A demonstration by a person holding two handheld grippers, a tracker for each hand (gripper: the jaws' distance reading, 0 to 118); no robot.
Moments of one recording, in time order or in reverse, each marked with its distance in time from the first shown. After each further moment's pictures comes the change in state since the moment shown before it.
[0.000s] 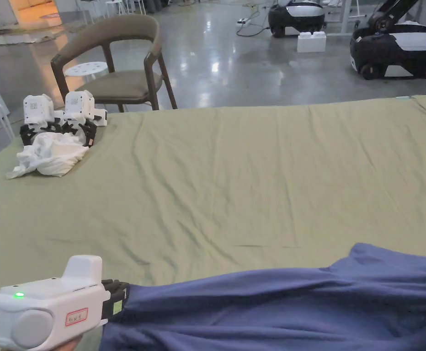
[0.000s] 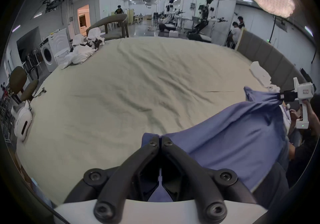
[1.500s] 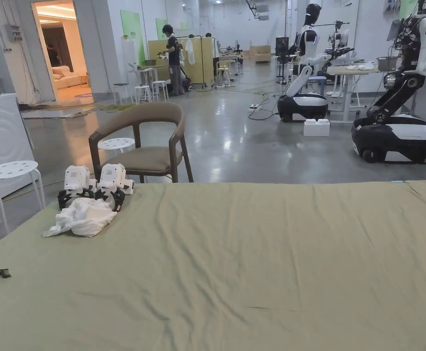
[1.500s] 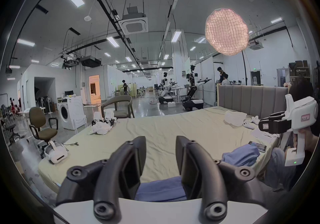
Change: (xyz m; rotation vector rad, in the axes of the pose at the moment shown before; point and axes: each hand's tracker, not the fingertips) left arm 0.134 -0.102 0.254 0.690 0.078 -0.152; right arm -0.158 -0.137 0.195 0.536 0.109 0.156
